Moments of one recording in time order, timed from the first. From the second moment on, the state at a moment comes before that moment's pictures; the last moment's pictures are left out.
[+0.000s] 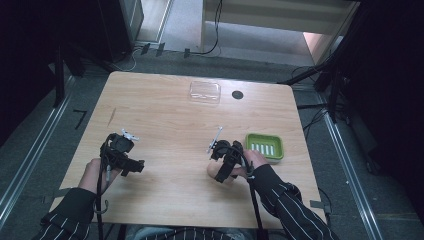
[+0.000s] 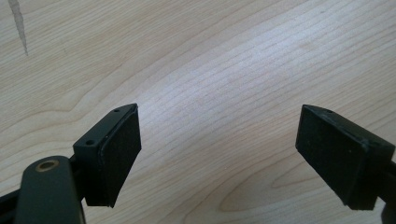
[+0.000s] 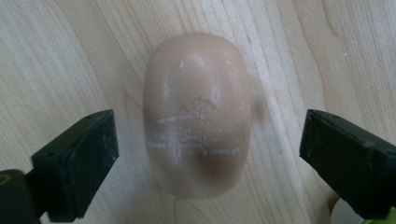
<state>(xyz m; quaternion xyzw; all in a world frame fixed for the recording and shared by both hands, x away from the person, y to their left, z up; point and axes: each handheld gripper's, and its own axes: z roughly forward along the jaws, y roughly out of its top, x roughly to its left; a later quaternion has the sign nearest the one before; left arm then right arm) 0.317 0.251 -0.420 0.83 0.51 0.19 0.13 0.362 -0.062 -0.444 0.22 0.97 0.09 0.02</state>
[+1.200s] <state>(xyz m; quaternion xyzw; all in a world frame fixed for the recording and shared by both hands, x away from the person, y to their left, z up) 0.317 0.251 -0.420 0.83 0.51 0.18 0.13 0.361 -0.045 -0.462 0.19 0.98 0.04 0.02</state>
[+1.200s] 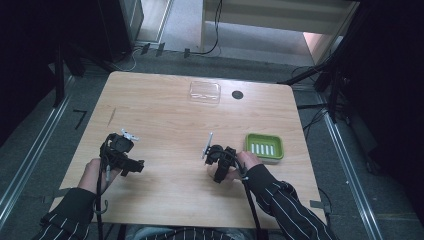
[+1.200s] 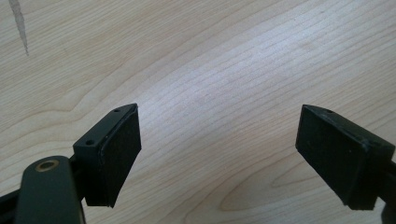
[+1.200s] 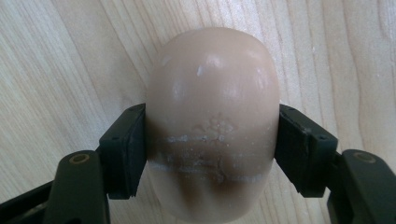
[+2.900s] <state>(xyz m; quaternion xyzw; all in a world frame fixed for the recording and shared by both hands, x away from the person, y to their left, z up) 0.317 0.251 -0.420 0.83 0.51 0.18 0.13 0.361 -0.070 -0.434 0.19 0.98 0.04 0.04</state>
